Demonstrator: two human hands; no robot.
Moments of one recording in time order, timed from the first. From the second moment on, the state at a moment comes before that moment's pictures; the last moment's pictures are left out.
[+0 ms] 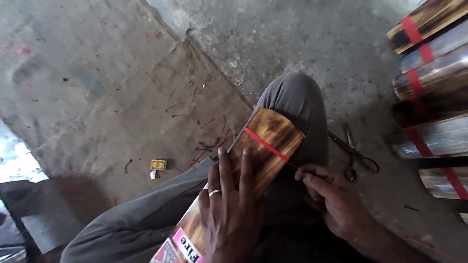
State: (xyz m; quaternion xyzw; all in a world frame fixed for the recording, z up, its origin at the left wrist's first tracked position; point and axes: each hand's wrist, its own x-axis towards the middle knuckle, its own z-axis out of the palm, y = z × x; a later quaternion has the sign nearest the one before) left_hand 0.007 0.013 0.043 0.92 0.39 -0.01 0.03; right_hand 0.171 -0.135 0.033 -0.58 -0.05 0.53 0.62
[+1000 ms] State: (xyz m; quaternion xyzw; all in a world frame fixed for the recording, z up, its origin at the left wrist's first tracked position) left_hand 0.006 0.003 0.058 0.94 0.34 0.00 -0.08; right_hand 0.170 -0.131 0.039 -0.54 -0.03 0.58 0.61
